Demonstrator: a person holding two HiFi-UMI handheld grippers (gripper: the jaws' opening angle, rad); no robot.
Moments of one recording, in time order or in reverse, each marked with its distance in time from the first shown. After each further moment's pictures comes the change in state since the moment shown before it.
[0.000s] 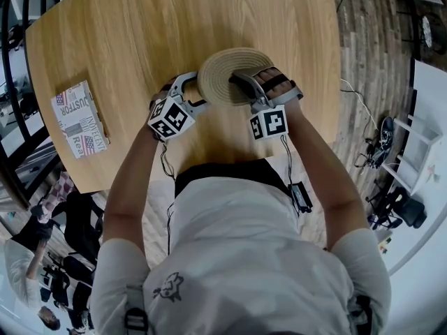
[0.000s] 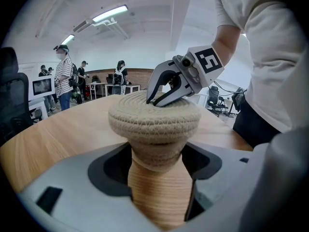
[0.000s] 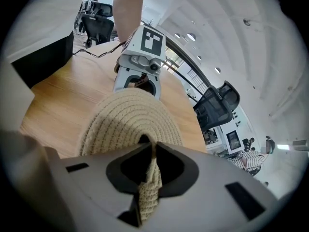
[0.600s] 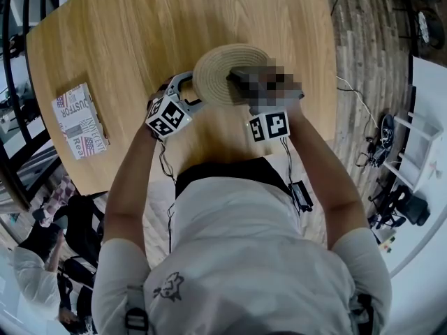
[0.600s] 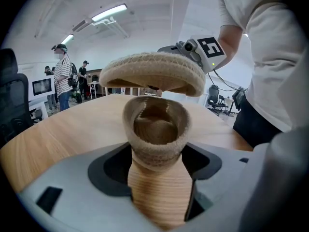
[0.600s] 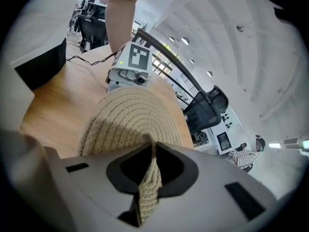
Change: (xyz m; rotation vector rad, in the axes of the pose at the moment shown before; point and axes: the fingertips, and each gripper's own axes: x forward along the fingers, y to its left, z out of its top) left arm 0.001 0.001 -0.003 -0.003 0.017 0.002; right arm -0.026 -0.028 0.013 0.024 -0.026 -0.090
